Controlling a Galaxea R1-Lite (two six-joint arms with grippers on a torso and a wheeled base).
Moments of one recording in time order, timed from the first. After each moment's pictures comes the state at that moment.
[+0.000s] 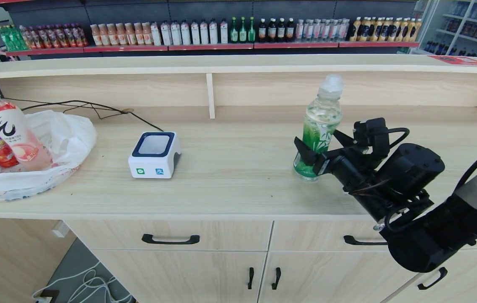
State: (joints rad) left arm 0.00 0.00 0.00 0.00 0.00 0.00; right arm 0.41 2.03 -0.75 -1.57 -0.05 -0.05
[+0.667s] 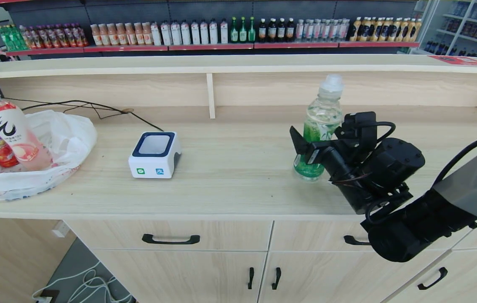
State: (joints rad) left arm 0.00 0.00 0.00 0.00 0.00 0.00; right arm 0.45 2.09 -0.86 -1.57 -0.19 -0.06
